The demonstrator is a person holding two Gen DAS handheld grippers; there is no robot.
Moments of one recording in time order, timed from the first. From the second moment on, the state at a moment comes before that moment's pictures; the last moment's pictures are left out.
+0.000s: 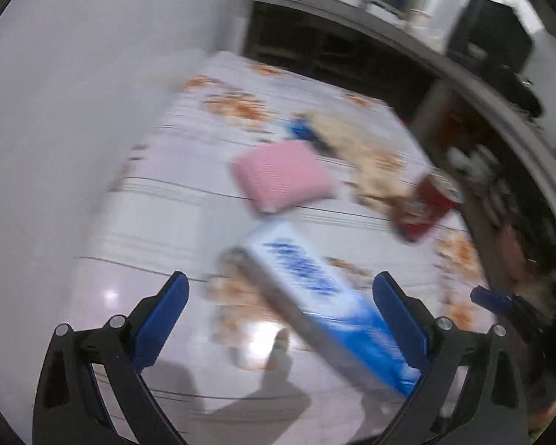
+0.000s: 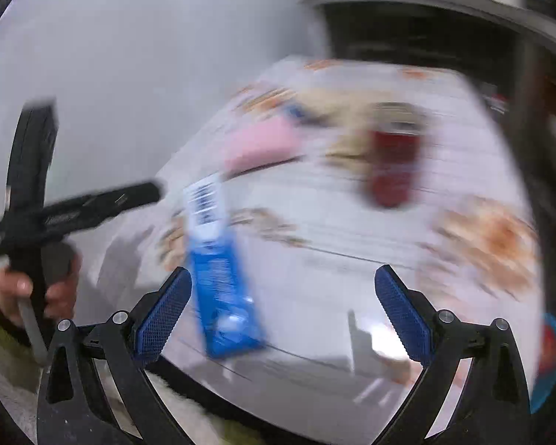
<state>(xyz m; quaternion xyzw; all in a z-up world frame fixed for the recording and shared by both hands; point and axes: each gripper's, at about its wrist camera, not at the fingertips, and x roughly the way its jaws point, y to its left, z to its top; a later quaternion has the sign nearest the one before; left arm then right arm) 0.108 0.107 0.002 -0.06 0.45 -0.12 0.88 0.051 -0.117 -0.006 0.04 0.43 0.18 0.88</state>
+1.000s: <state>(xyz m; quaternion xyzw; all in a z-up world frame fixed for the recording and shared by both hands) 0.302 0.022 -0.043 0.04 0.50 -0.28 0.82 0.031 -0.182 -0.052 0.08 0.54 0.05 0.83</state>
